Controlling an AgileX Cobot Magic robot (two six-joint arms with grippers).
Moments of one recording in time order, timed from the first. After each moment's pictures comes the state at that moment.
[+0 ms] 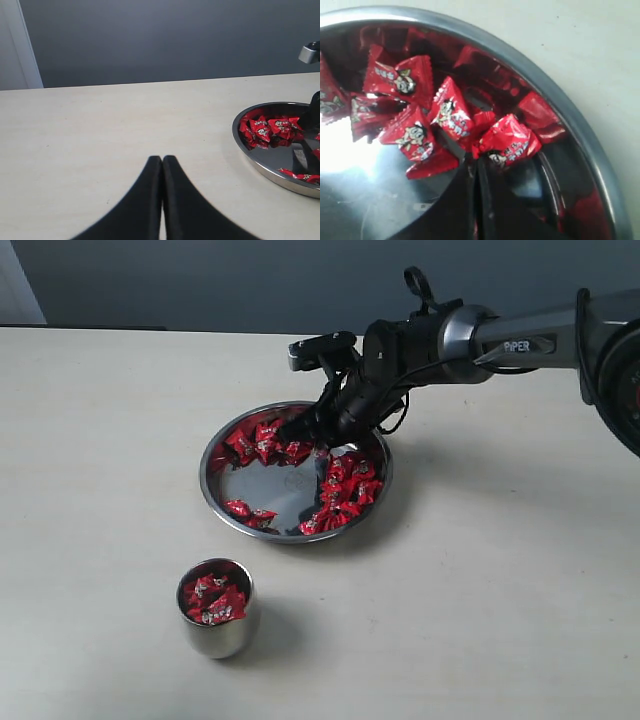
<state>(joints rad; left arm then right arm) 0.00 0.00 0.00 0.04 0.24 -0.06 0.52 2.25 -1.56 0.24 0.46 -0.17</state>
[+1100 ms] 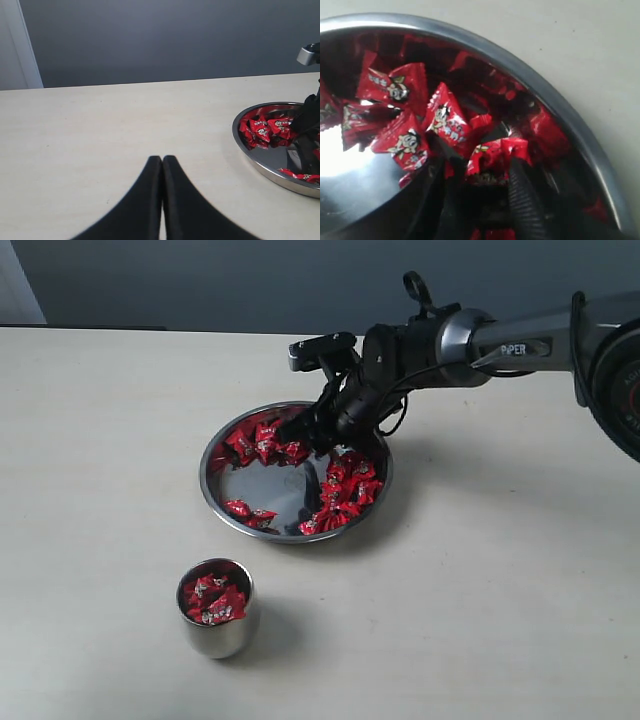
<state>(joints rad) 0.00 0.00 0.00 0.04 0.24 -0.06 0.52 2.27 -1.56 0.25 0.43 -0.17</state>
